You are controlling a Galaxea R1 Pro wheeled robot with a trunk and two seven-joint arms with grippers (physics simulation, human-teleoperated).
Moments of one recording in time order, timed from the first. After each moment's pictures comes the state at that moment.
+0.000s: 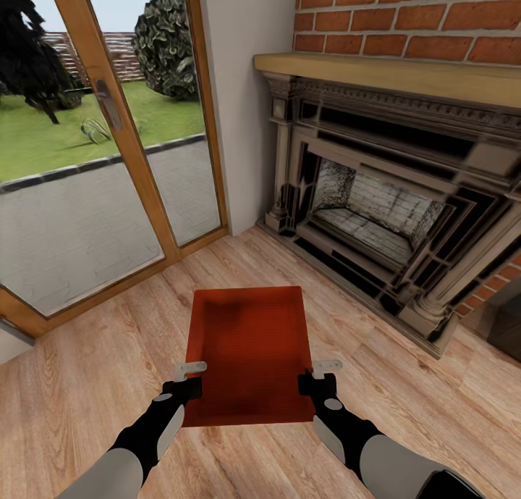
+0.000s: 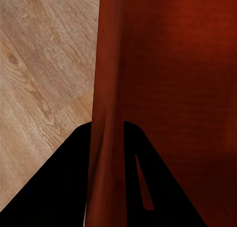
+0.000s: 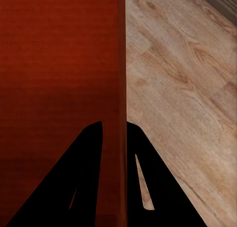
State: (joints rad) left arm -0.61 -0.06 -0.01 -0.47 0.10 0.10 0.12; right arm -0.71 0.09 0.64 -0.25 -0.52 -0.20 -0.25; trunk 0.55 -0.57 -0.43
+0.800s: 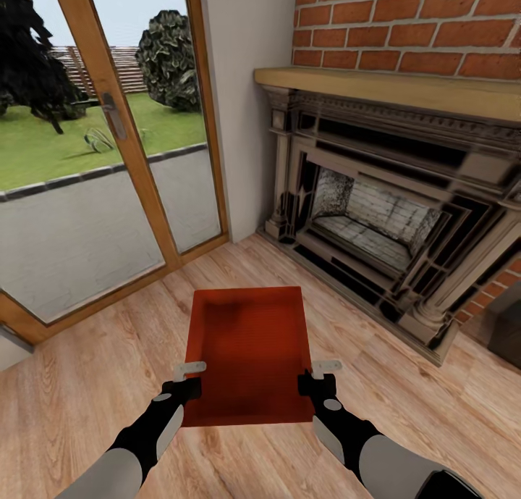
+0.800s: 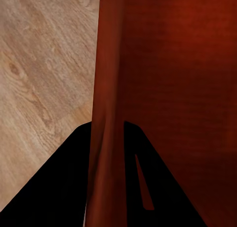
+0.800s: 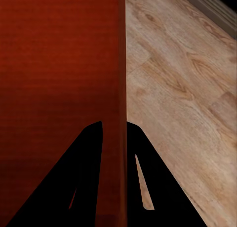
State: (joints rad) left arm -0.61 -0.06 -0.01 -0.47 0.10 0.10 0.12; right arm -0.71 0.09 0.64 -0.25 -0.52 -0.21 -0.25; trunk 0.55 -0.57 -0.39
